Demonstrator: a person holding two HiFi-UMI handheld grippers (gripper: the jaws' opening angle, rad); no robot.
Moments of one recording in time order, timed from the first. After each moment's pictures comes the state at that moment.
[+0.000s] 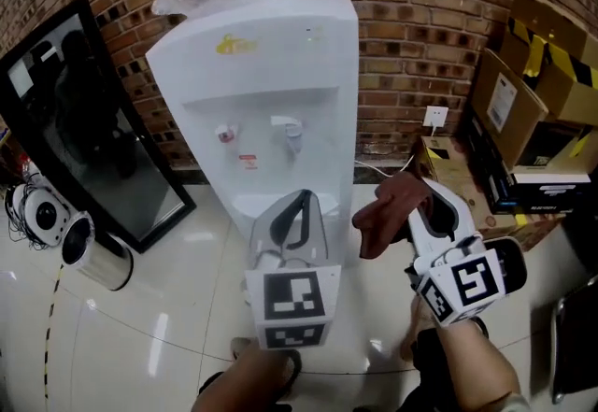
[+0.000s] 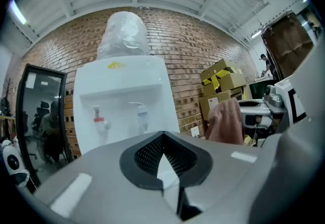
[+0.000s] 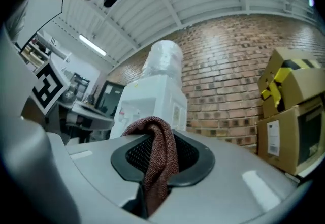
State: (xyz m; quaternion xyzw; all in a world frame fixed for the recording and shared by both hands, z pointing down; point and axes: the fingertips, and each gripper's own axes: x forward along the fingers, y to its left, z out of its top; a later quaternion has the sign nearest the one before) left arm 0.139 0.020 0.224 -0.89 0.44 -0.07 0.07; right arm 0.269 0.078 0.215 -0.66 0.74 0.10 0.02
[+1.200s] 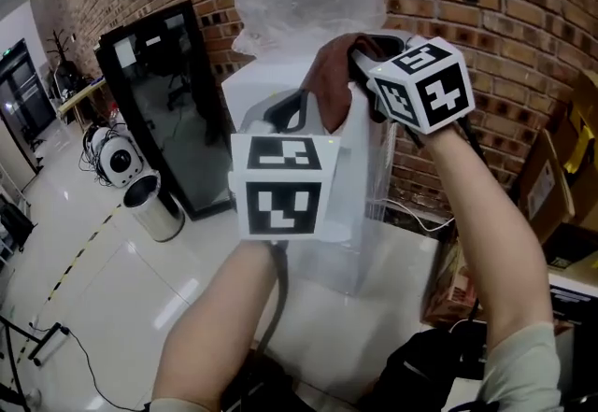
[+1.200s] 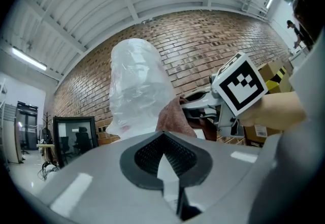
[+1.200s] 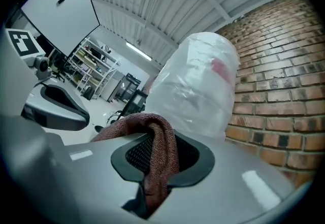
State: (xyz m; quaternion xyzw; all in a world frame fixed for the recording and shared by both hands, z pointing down) left arm 0.153 -0.028 0.010 -0.77 0.62 -0.07 0.13; right arm 0.219 -0.109 -0.030 -0.44 0.87 0.21 -0.08
